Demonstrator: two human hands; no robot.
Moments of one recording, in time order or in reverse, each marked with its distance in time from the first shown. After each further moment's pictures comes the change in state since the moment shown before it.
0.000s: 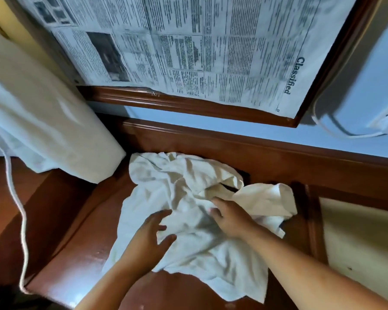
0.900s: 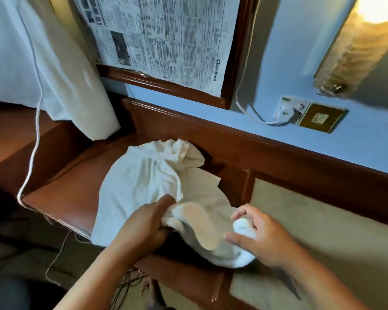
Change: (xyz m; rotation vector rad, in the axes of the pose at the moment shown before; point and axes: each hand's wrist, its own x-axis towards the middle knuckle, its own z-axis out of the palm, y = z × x) left_hand -0.217 0.162 0.129 0.176 0.166 0.335; right_hand -0.365 0.037 -0.116 0.060 0.061 0.006
